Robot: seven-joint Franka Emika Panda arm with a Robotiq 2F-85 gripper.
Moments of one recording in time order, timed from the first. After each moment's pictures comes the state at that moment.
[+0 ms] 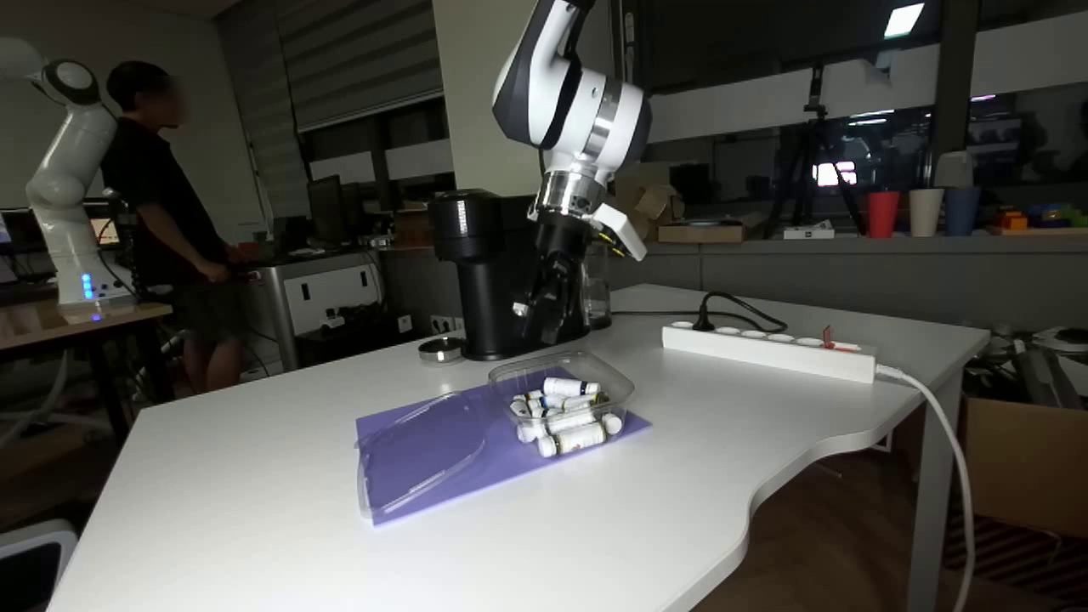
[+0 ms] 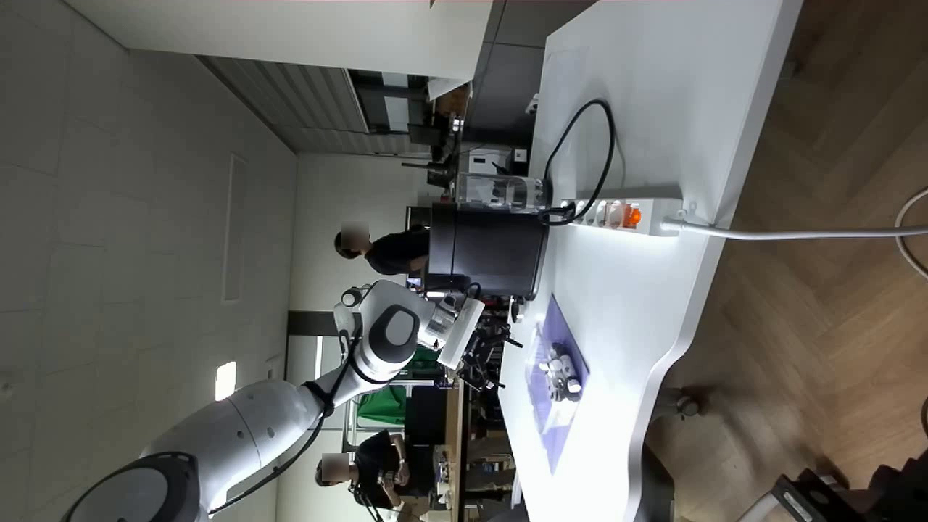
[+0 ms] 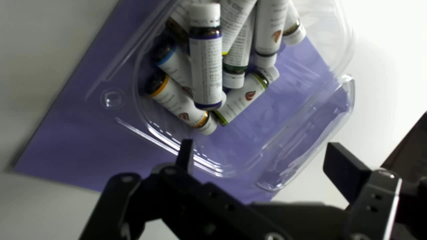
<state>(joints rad) -0.09 0.72 0.08 -1.61 0.48 2.16 -0.99</state>
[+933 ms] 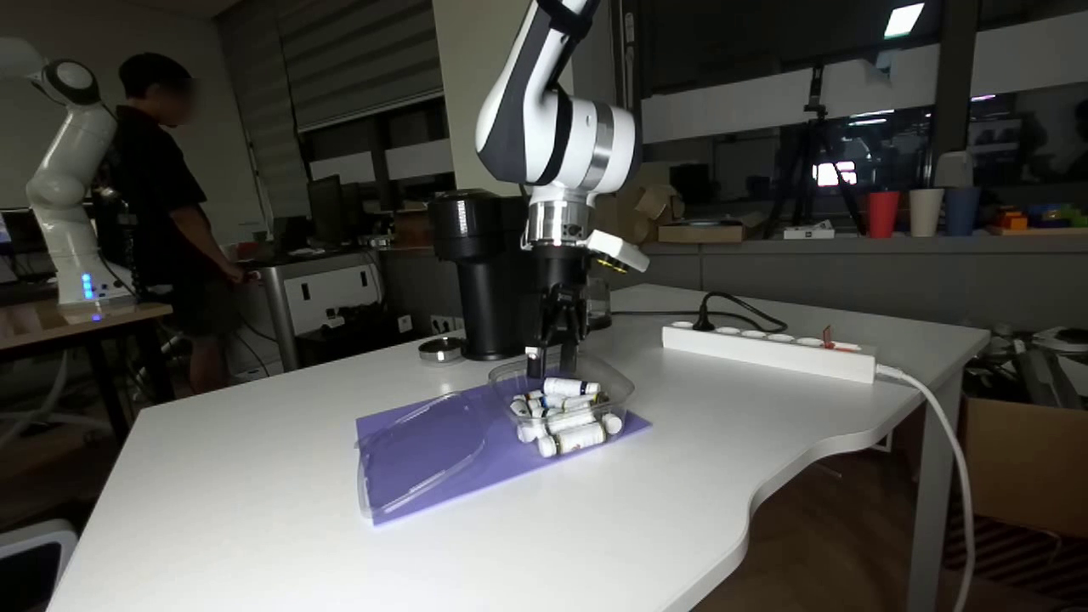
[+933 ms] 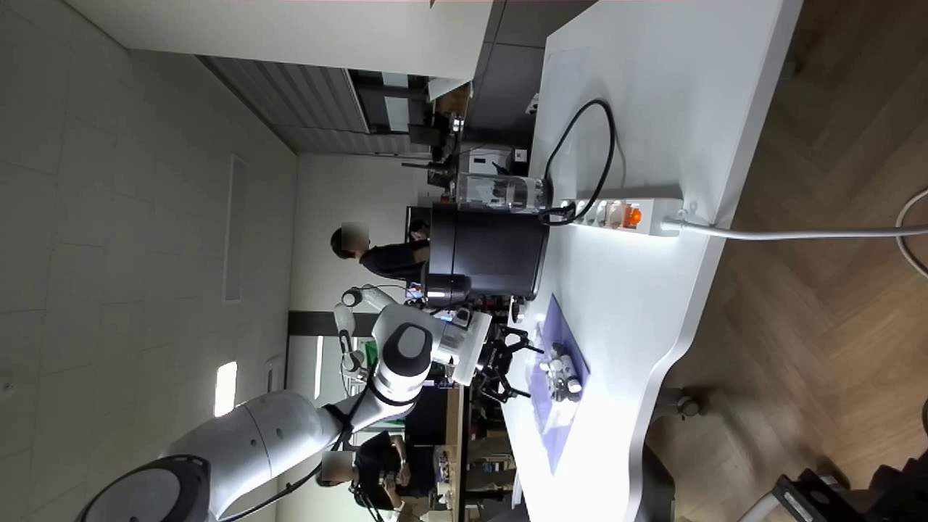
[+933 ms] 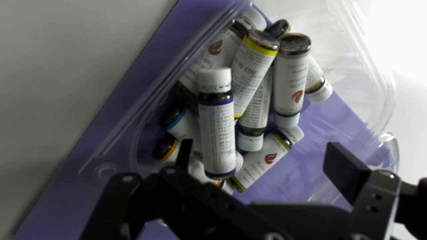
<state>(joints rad) -0.06 0.73 0.10 -1.68 0.25 2.25 -0.80</state>
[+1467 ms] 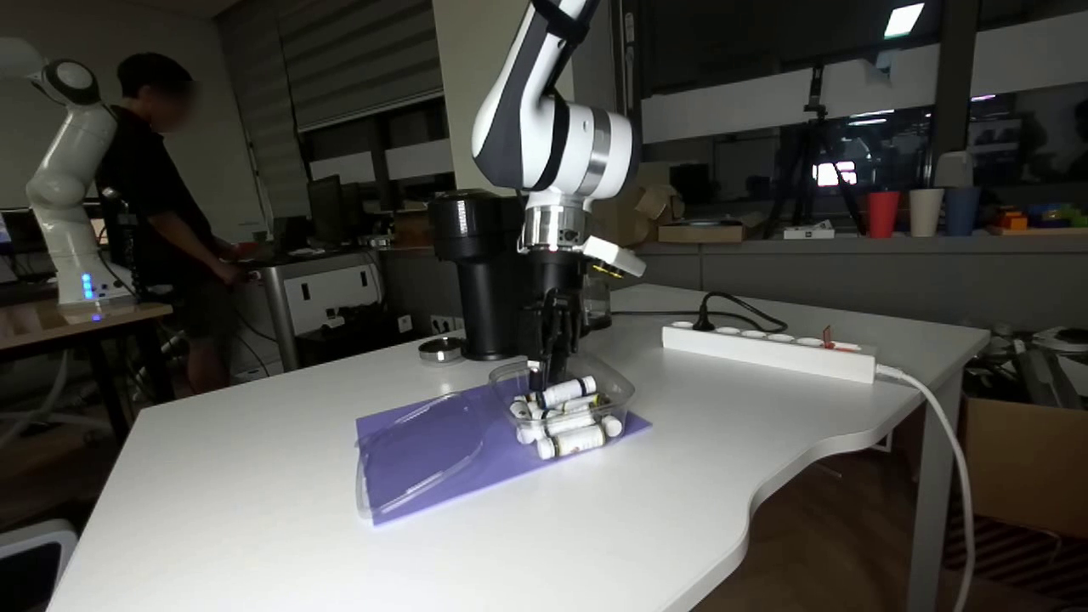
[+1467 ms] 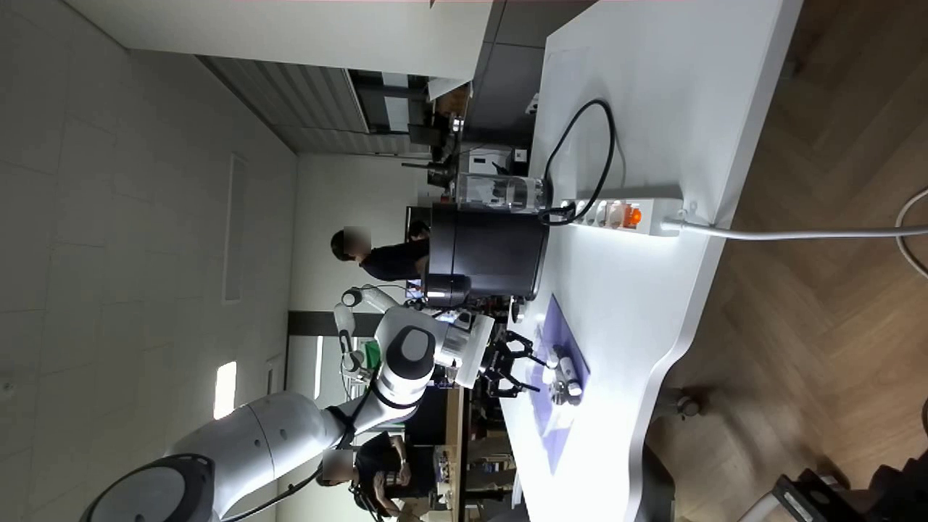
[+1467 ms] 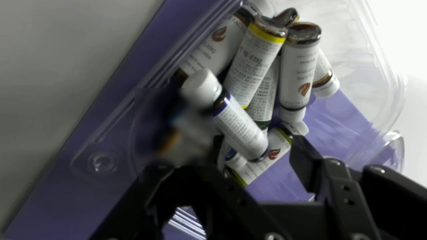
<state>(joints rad) -0.07 0.74 0.11 -1.69 0.25 2.27 -0.80</state>
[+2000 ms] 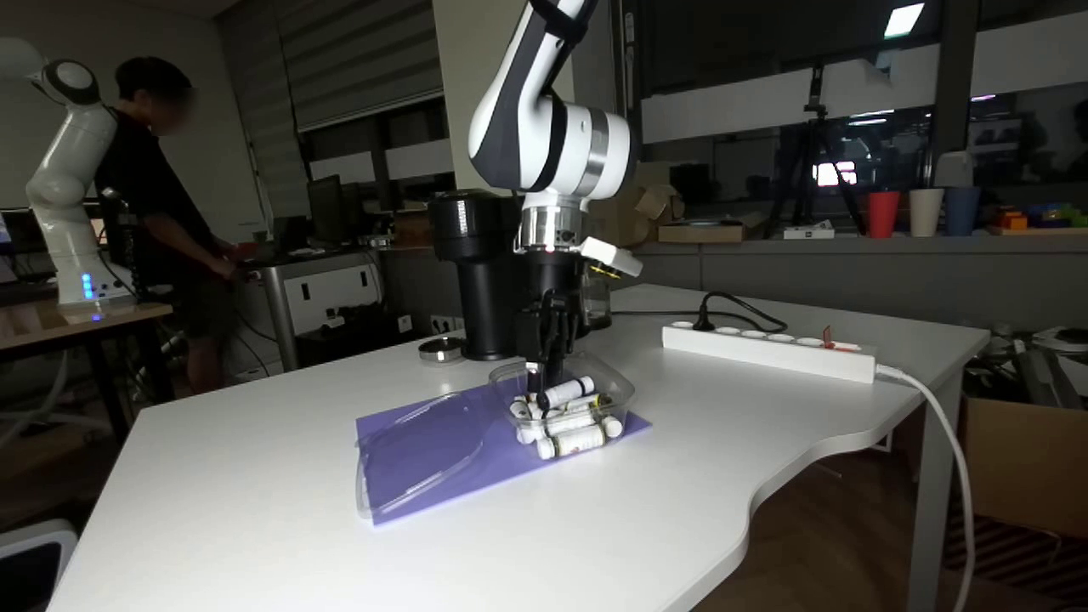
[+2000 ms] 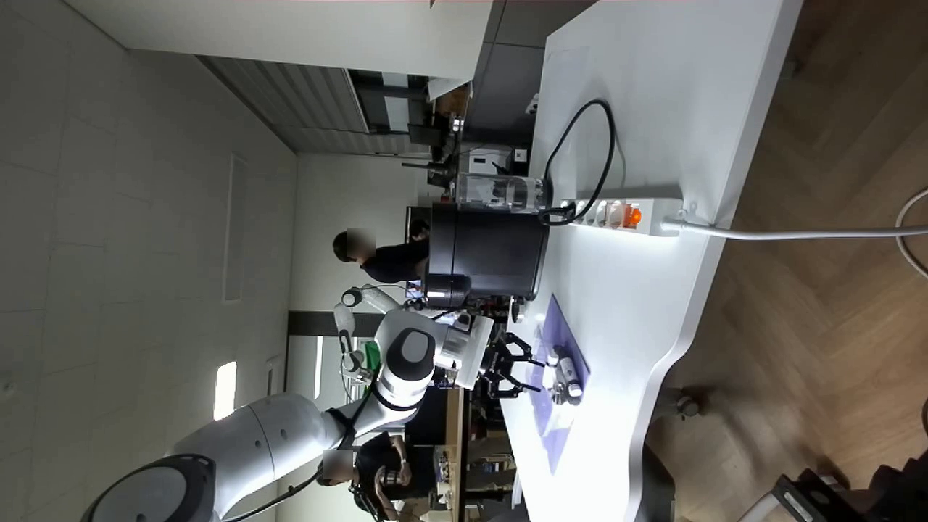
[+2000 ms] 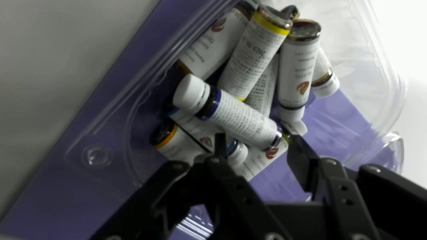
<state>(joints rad) -0.07 0.74 0.12 -1.69 0.23 2.28 -0.80</state>
